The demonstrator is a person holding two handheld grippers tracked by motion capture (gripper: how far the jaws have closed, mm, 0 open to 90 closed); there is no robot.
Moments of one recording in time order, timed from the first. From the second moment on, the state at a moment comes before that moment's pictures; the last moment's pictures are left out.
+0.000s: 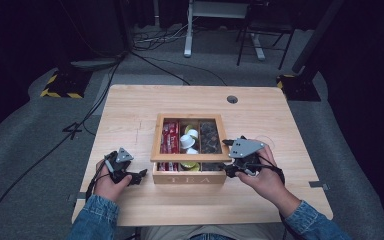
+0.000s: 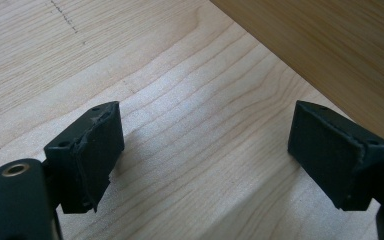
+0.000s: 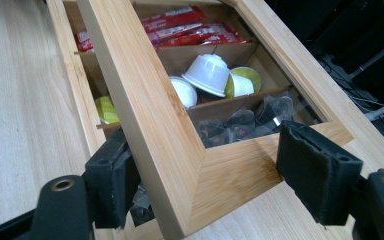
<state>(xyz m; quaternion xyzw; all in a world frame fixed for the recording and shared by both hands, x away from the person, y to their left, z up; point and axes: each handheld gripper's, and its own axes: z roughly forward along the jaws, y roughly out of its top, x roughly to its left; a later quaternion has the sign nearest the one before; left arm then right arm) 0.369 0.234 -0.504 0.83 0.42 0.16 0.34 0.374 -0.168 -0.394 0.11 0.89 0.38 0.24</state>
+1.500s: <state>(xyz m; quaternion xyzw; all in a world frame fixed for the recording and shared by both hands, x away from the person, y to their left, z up) 0.369 0.234 -0.504 0.83 0.42 0.16 0.34 0.365 -0.156 -0.417 0.08 0.91 0.35 0.19</state>
